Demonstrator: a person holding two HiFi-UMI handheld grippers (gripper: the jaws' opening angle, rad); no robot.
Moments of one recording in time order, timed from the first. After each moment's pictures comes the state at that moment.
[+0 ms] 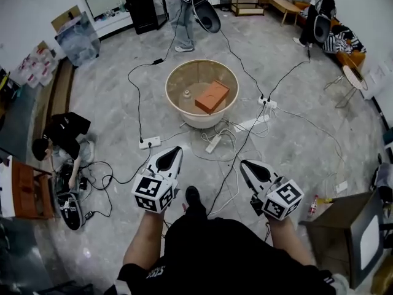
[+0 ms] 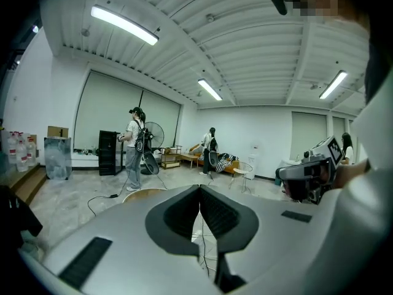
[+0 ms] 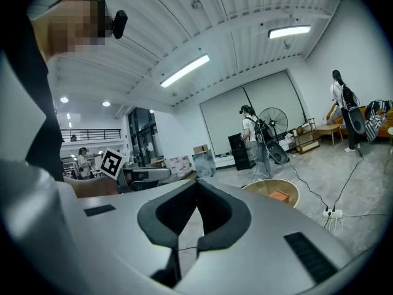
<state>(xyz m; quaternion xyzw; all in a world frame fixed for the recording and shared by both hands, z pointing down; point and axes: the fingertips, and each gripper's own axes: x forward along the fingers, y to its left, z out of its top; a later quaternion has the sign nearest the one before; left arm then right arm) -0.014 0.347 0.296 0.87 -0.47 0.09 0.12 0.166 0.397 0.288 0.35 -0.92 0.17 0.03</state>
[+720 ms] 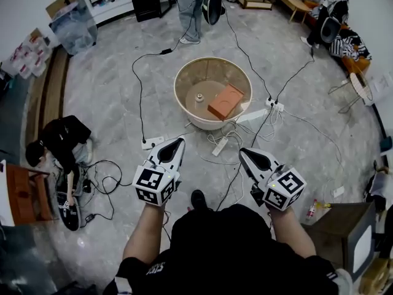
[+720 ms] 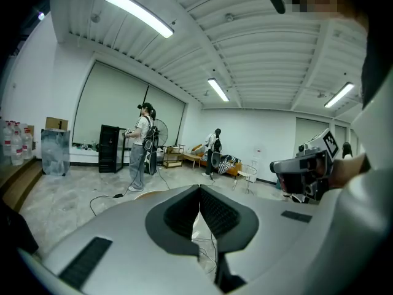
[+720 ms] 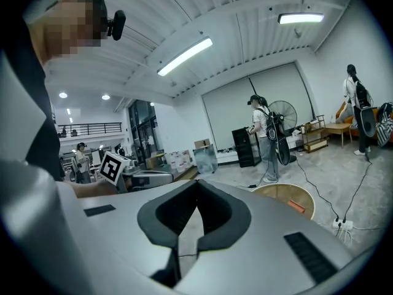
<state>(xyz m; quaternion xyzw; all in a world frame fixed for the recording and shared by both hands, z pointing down) -0.136 0.187 0.309 0.87 -0.46 0.08 0.14 0.027 0.225 0.281 0.33 -0.92 0.18 0.07</state>
